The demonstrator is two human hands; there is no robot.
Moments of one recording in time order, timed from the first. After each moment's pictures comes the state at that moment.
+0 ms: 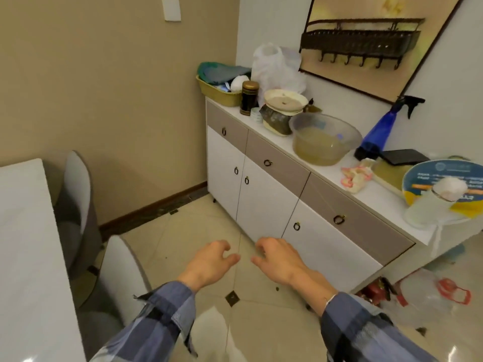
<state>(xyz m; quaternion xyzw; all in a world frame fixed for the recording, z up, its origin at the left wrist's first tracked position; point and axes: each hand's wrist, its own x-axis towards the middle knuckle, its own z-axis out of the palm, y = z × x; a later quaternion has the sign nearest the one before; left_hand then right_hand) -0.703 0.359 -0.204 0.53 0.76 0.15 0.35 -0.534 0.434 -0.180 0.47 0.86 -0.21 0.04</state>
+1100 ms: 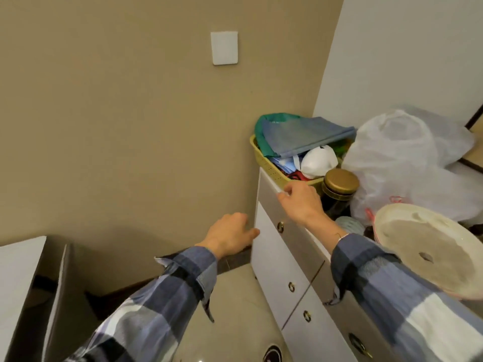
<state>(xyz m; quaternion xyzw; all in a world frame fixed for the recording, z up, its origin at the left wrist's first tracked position) -1.057 0.892 -0.143 0.48 0.84 0.15 0.22 -0.946 1.038 -0.110 0.46 0.85 -0.23 -0.15</state>
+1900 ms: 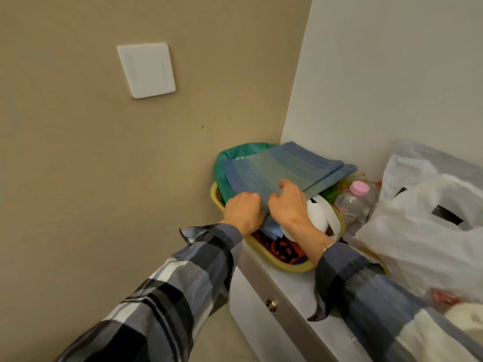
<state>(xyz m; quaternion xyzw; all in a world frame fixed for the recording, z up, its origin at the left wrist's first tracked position) -1.191 1.211 -0.129 0.63 0.76 0.12 0.07 -1.086 1.243 -0.094 0.60 0.71 -0.28 -0.24</state>
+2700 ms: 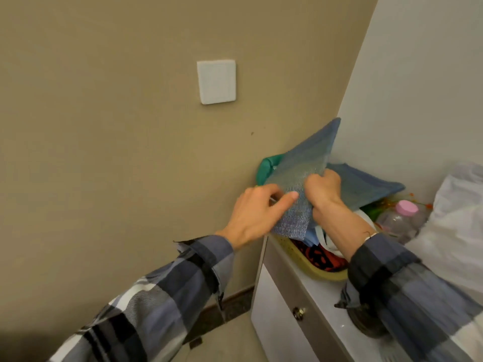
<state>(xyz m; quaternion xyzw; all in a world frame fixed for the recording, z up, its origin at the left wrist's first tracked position) -1.214 1.117 -0.077 0.56 0.71 0.41 0.08 -1.115 1.224 -0.043 0.54 0.55 -0.49 -0.39</state>
